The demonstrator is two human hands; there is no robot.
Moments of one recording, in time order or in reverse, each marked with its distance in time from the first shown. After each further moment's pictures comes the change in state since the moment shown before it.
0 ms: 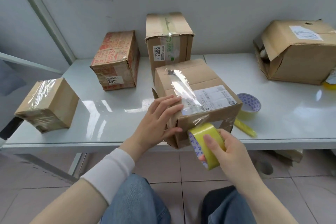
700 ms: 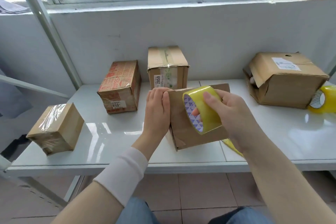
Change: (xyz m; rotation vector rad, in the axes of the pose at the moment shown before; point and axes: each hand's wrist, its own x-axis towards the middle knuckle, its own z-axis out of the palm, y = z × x) left_hand 0.093 0.026 -0.034 -0.123 0.414 -0.564; right_hand 0.028 -0.113 -0.022 0.107 -0.031 -0.315
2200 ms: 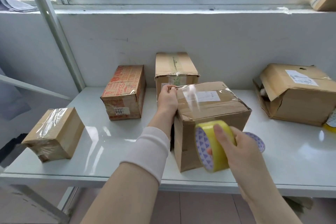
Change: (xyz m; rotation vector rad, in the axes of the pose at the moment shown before) left_hand 0.074 -0.040 0.046 -0.395 -0.105 -0.793; right_hand -0.005 0.036 0.017 -0.106 0.211 0.100
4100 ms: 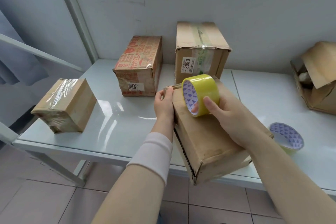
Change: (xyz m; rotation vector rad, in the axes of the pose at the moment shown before) left_hand 0.009 -0.096 -0.043 -0.399 0.284 -0.218; right_hand 0.090 0.043 0.053 -0.075 -0.491 -0.121
